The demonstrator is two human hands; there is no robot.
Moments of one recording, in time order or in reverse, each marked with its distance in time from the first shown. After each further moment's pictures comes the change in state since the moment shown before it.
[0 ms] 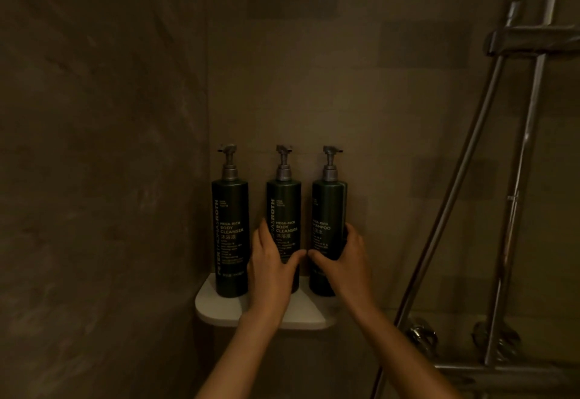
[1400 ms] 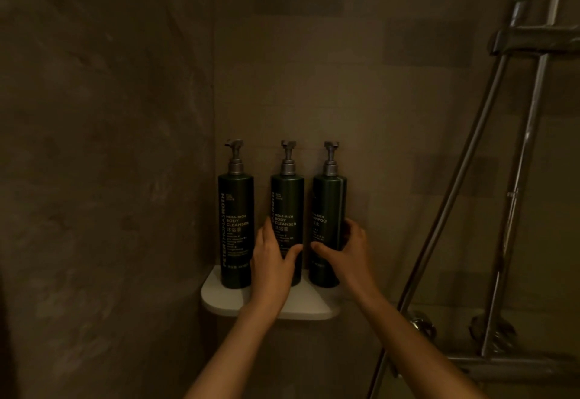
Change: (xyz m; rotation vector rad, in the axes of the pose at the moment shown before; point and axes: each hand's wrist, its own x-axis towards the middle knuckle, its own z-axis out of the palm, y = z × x) left_hand -0.001 -0.005 -0.005 -0.096 -0.053 -0.025; right_hand 0.008 0.006 0.000 -0.002 -0.009 0.007
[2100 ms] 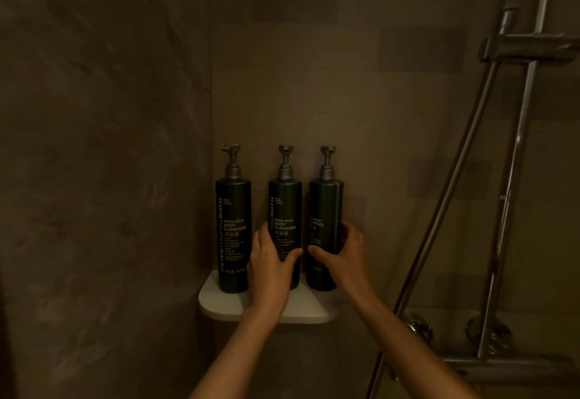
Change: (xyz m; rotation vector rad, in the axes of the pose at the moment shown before) left_hand -0.002 0.004 0.002 0.032 0.065 -0.023; right_hand -0.002 -0.001 0.001 -0.060 0.012 0.033
